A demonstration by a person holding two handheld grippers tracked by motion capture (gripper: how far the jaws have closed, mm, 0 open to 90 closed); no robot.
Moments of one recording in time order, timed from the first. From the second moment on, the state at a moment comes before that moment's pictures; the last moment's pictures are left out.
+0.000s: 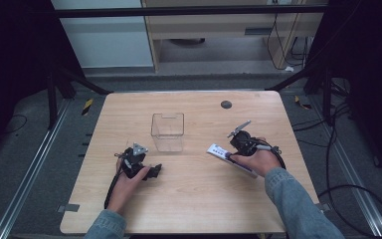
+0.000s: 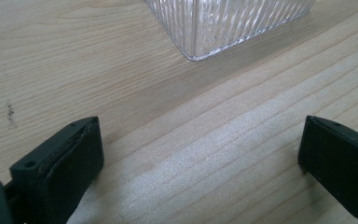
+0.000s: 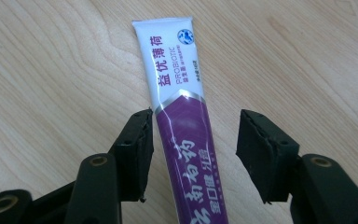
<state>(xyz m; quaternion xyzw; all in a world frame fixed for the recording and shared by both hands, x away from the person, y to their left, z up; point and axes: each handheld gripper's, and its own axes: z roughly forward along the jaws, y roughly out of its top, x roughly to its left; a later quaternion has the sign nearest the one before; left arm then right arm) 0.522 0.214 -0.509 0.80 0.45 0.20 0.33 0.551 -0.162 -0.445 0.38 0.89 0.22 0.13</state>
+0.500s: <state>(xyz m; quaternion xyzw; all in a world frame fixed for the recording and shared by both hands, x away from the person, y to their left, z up) 0.522 0.214 -0.509 0.80 0.45 0.20 0.33 0.565 -0.149 -0.462 0.38 0.90 0.20 0.11</state>
